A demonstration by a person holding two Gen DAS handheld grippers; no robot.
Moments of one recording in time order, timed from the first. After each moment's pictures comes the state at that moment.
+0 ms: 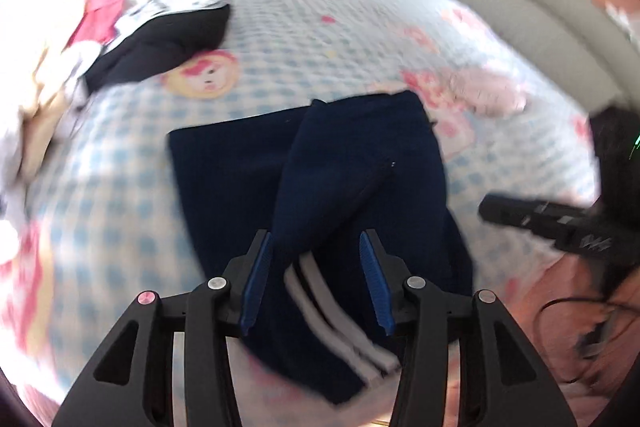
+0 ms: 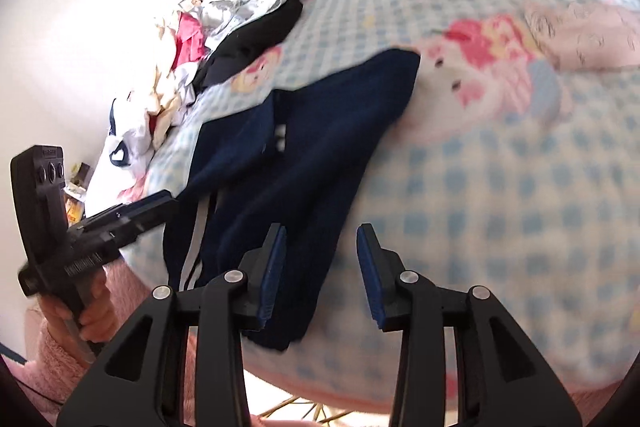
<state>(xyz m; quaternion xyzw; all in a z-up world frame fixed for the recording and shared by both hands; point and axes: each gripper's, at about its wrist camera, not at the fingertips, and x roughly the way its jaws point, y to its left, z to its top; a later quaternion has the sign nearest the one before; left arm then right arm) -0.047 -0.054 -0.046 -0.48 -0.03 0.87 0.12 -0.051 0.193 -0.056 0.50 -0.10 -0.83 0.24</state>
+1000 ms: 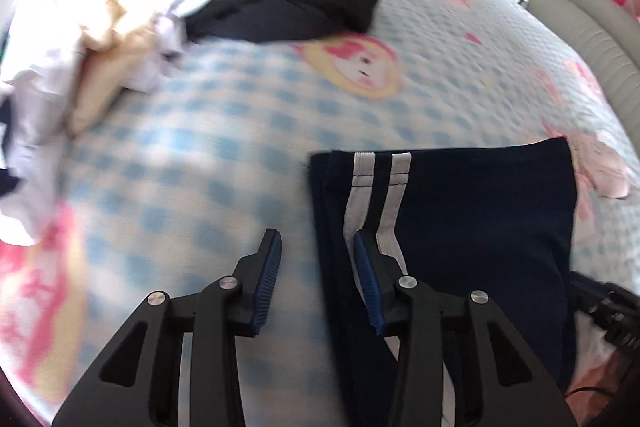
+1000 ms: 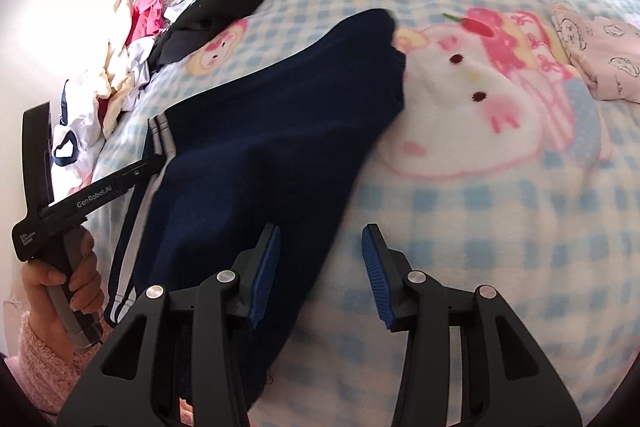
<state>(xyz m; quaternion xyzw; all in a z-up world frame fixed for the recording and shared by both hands) -0.101 -0.121 -0.086 -0.48 -0.11 0.87 -0.08 -0.102 0.179 -0.095 0.54 -0.05 -0.81 0.21</state>
